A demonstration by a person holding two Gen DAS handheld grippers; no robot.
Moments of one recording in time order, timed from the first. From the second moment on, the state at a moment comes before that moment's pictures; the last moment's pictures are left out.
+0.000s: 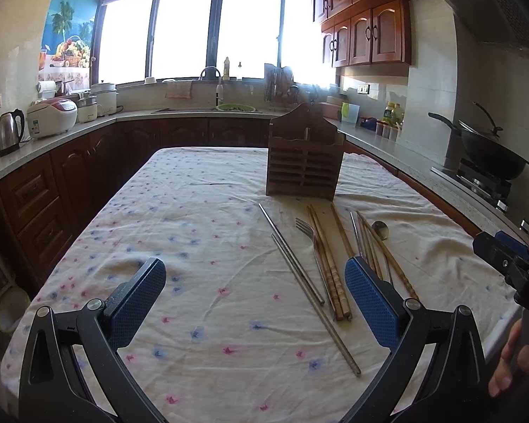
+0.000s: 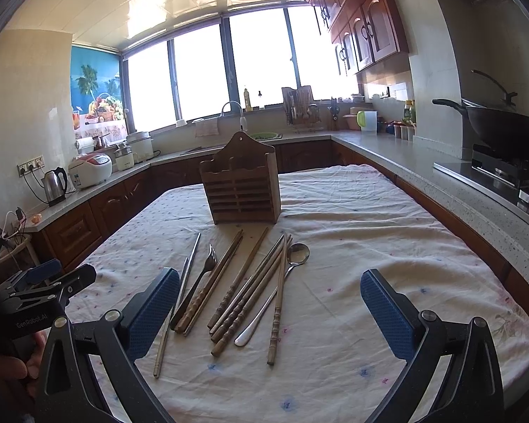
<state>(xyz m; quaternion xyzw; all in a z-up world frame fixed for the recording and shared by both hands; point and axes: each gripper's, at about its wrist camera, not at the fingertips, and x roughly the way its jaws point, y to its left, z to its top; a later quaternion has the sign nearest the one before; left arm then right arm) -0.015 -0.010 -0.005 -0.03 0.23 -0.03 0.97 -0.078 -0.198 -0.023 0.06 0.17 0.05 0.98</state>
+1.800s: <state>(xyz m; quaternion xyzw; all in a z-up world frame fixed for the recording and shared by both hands) 0.214 -0.065 -0.066 -0.09 0.51 -0.17 0.84 0.140 -0.248 -0.082 0.14 0.41 0.12 0.89</state>
